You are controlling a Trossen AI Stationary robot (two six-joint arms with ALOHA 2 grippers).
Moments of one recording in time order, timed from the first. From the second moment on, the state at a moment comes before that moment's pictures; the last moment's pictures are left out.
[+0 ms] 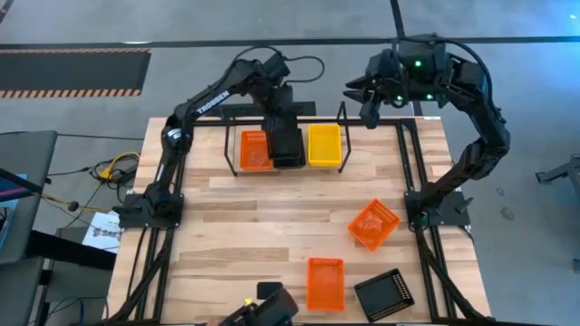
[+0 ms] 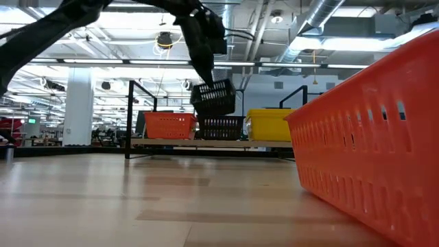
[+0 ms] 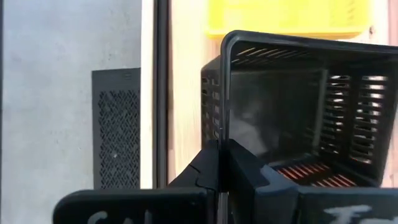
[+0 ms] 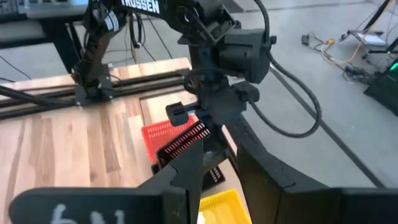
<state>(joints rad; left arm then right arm) 0.64 2.16 2.35 -1.35 0.13 0.62 -0.38 1.54 2.34 -1.24 0.05 -0.09</state>
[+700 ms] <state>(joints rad) 0.62 2.20 2.34 -1.32 0.12 0.51 -0.50 1.23 2.34 -1.30 0.05 -0.11</state>
